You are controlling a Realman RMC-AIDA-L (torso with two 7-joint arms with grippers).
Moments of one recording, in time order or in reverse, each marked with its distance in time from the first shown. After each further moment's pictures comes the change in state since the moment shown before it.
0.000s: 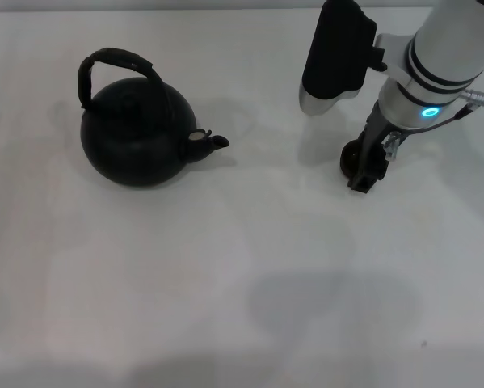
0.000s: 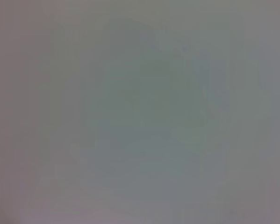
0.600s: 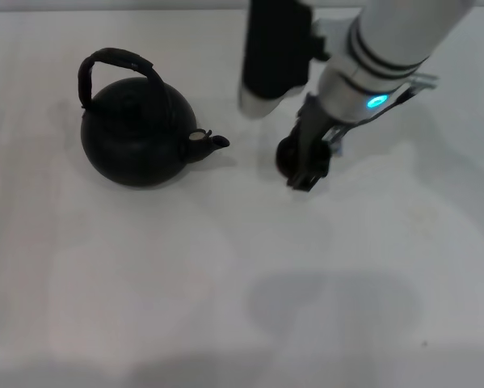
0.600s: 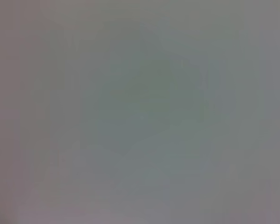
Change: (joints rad) left arm -0.005 -0.002 0.000 0.000 0.000 0.000 0.000; right arm 0.074 0.007 -0.084 -0.108 0.147 0.025 -0.052
